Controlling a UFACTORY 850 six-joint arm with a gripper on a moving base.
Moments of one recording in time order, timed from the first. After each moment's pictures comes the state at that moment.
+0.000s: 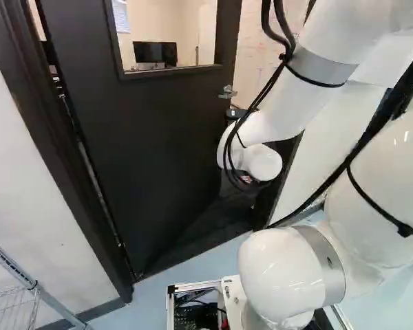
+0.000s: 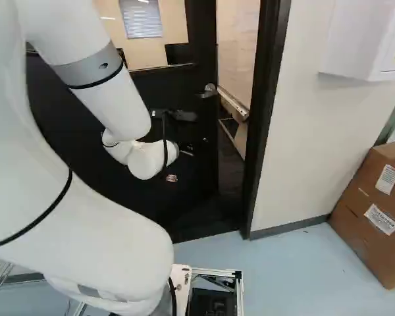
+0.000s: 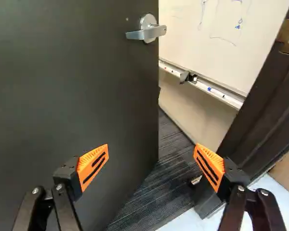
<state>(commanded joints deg) 0.2 9.6 -13.9 9.2 48.0 0.0</state>
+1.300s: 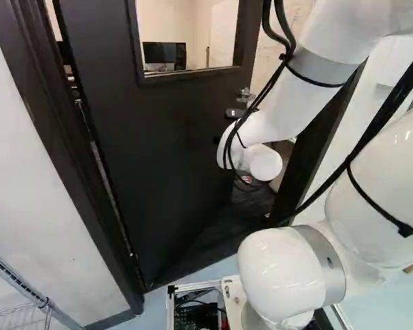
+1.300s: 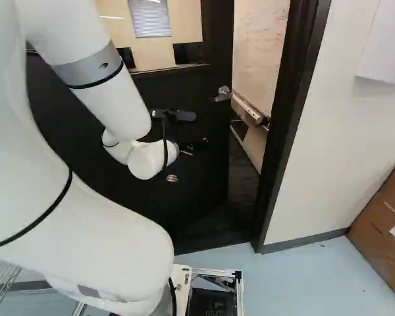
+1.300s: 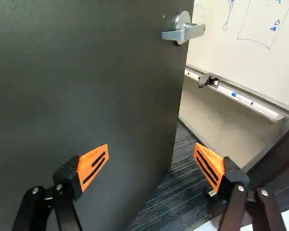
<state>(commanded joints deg) 0.2 9.6 -13.9 9.2 48.0 0.0</state>
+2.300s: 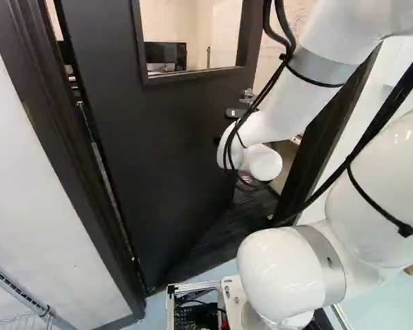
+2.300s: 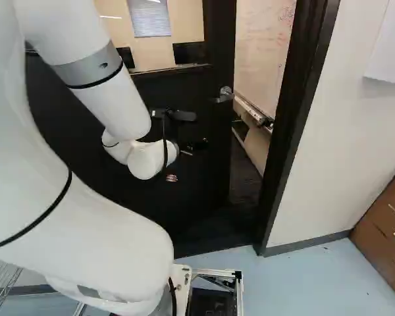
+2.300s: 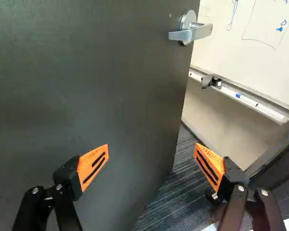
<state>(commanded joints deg) 0.3 9.6 -13.9 9.2 48.0 0.0</state>
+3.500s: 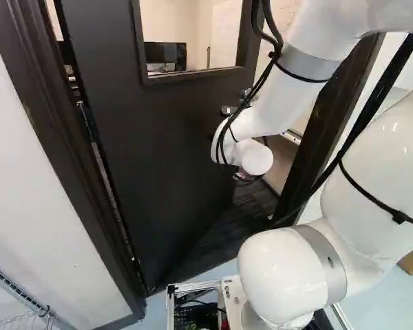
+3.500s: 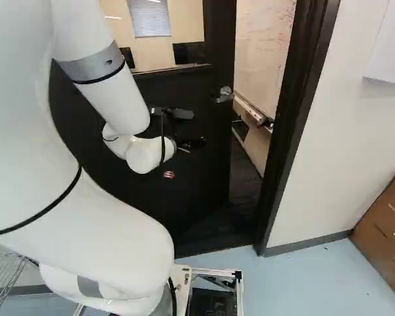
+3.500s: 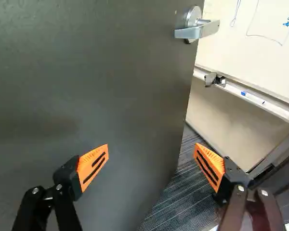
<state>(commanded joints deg) 3.8 6.2 -17.1 14.3 48.0 0.0</state>
